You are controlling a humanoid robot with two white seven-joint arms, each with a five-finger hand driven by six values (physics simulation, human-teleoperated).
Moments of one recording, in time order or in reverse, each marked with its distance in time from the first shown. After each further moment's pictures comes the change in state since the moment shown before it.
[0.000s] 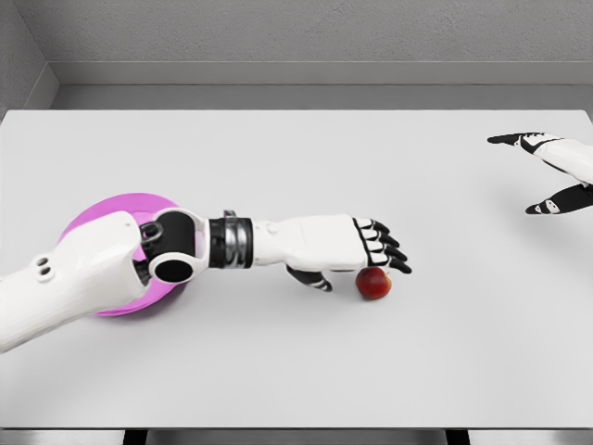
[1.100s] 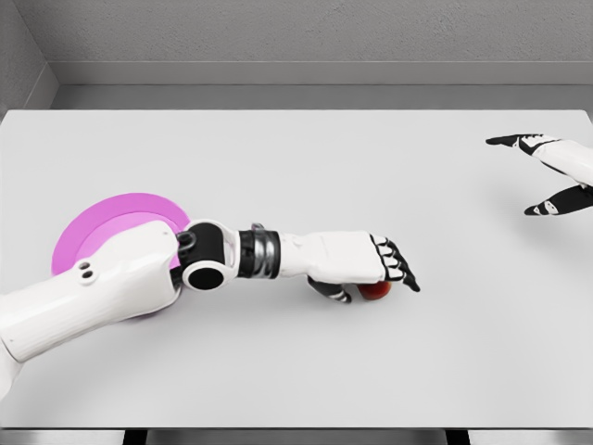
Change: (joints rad) left arm 0.006 -0.103 -0.051 0.118 -0.015 0.002 -0.001; right arm 0.002 0.002 0.002 -0.003 0.000 0.000 0.000
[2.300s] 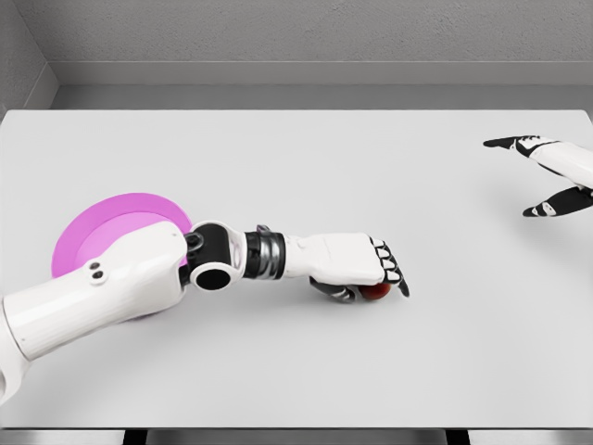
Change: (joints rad) left arm -0.006 -0.028 -0.018 0.054 -0.049 0.002 0.000; right arm -0.002 0.004 0.004 0.000 0.015 0.000 0.000
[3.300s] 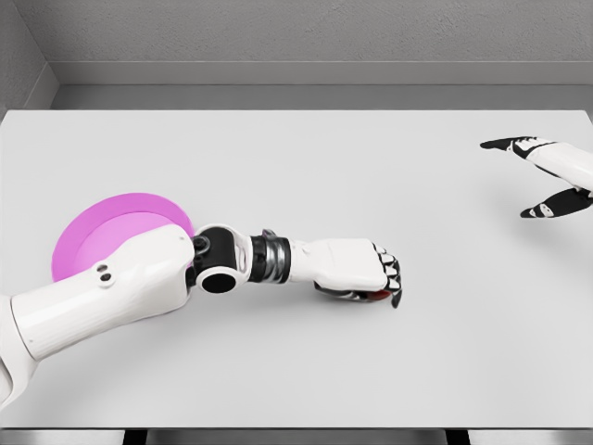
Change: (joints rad) left arm 0.000 -0.017 -0.015 0.013 -0.033 -0.008 0.002; right arm 0.009 -0.001 0.000 -0.022 0.000 0.000 0.000
